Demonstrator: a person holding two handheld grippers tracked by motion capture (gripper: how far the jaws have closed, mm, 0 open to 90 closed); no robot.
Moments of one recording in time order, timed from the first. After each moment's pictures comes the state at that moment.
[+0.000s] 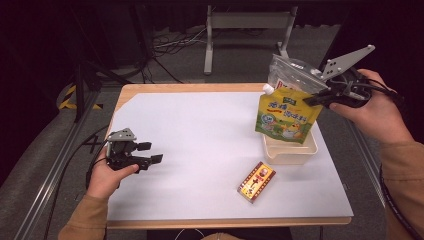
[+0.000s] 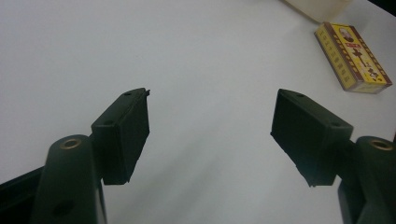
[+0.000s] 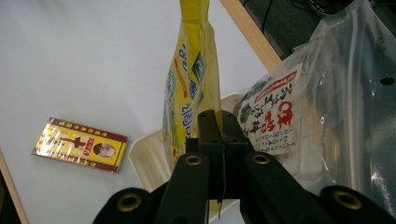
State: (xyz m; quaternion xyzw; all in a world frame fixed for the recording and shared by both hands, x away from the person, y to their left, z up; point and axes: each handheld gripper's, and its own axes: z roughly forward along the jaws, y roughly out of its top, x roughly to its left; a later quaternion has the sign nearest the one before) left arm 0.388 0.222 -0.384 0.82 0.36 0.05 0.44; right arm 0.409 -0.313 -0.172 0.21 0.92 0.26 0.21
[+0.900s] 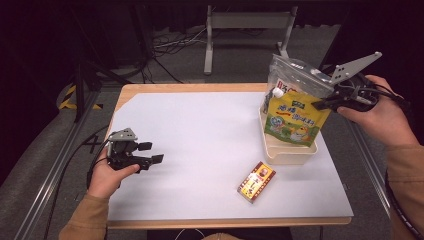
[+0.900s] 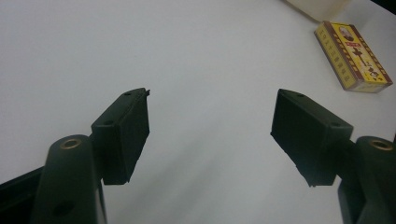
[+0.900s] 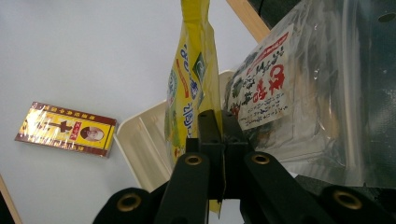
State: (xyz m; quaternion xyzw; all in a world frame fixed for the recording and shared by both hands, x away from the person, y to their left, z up) left arm 0.389 0.220 -0.385 0.82 0.35 0.06 0.44; right arm 0.414 -0.340 -0.190 0.24 0.91 0.25 0.21
